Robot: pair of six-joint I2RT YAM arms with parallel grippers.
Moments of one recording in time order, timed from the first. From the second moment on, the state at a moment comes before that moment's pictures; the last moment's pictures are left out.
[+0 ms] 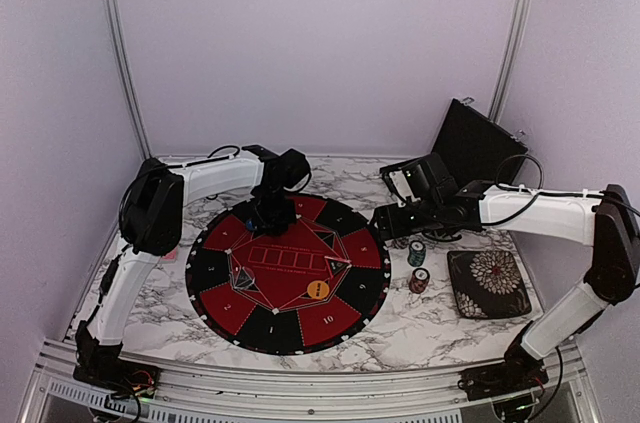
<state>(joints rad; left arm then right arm) -0.69 2.46 2.12 -1.07 -0.13 -0.80 0.65 1.51 1.01 -0.31 0.08 0.28</state>
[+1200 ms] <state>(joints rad) -0.66 2.48 2.12 -0.84 -0.15 -0.69 0.65 1.51 1.01 -0.32 0.09 0.29</state>
